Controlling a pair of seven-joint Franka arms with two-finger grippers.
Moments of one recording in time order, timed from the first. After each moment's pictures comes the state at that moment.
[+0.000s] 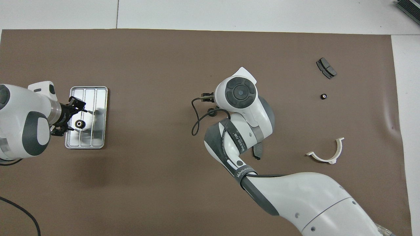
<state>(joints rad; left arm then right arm) 0.04 0.22 0.02 -2.14 -0.02 2.39 -0.86 0.55 0.56 -0.04 -1.62 -0.05 2.39 0.53</state>
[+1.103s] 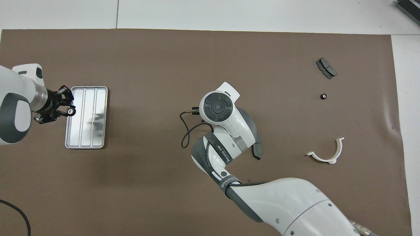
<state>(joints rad) 0.04 0.18 -0.01 -1.89 0.02 2.06 -0.82 0.62 0.59 -0.05 -1.64 -0.06 2.38 0.60</state>
